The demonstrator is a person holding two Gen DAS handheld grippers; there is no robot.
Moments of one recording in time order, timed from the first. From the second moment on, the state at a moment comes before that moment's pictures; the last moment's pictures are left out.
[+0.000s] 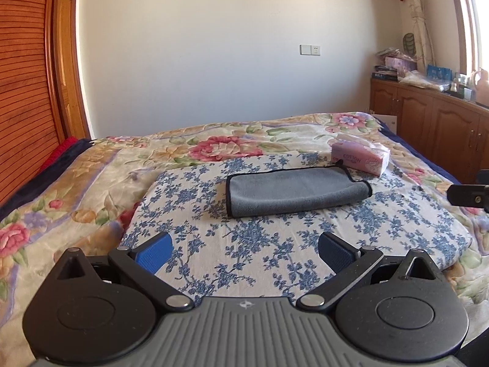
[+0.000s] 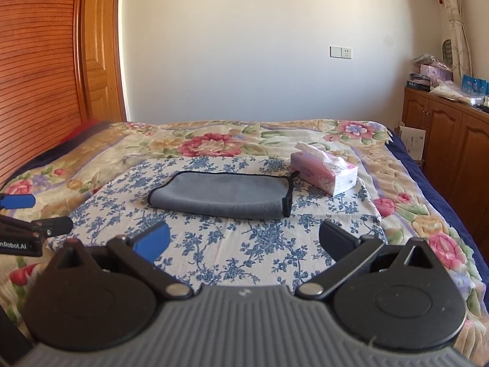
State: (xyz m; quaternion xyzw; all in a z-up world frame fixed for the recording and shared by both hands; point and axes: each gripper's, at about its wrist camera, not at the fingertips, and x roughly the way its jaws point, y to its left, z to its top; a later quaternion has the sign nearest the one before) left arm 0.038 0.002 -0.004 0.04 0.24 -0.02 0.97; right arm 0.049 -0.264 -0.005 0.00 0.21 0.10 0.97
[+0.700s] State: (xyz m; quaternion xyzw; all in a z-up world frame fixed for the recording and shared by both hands) left arm 0.034 0.010 -0.006 0.04 0.19 -0.02 0.98; right arm 0.042 -0.265 -0.007 -0.01 0.17 0.08 0.98
